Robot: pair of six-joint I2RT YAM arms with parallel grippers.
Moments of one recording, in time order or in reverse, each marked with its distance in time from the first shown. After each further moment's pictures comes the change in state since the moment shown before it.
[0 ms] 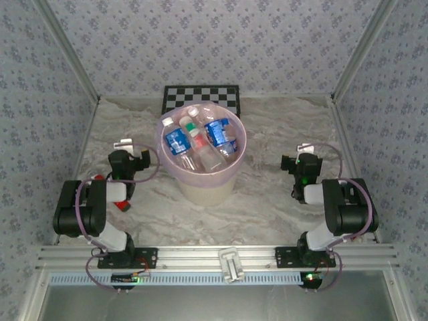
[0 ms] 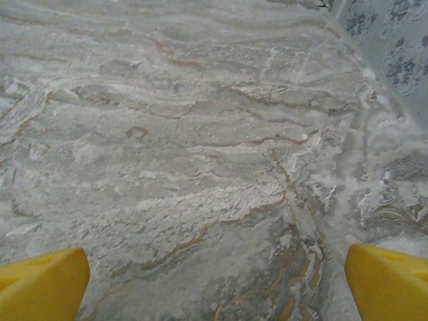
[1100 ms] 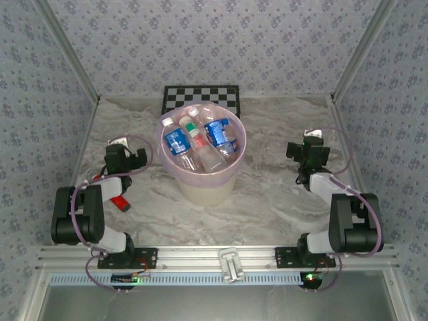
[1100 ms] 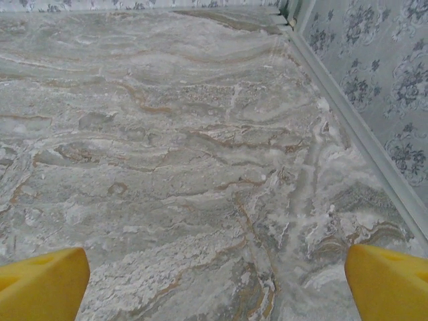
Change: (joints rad) left arm 0.040 -0.051 0.107 -0.301 0.023 -0.072; right arm -0.013 -0.154 0.224 -0.425 0.050 0.035
